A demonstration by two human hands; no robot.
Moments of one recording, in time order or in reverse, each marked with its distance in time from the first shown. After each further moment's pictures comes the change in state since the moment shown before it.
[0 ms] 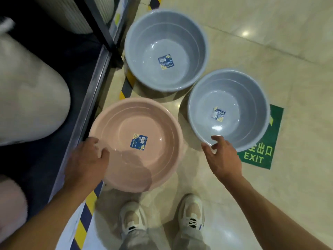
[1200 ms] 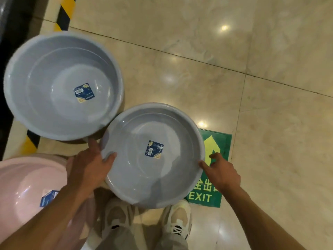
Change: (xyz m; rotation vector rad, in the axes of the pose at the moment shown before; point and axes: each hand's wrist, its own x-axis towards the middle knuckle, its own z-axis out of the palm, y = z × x) left_hand 0.076 0.277 0.159 0.272 -0.074 0.242; right_hand 0.212 0.188 -0.118 -0.127 -0.234 0.295
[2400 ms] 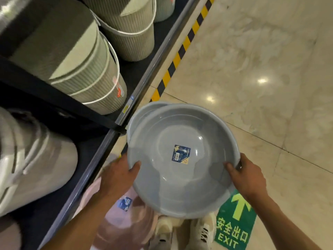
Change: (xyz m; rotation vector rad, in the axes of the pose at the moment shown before) left_hand -0.038 -0.099 -0.219 -0.431 0.115 -0.133; right_hand -0.117 -0.219 -0.160 0.017 0.222 -0.448
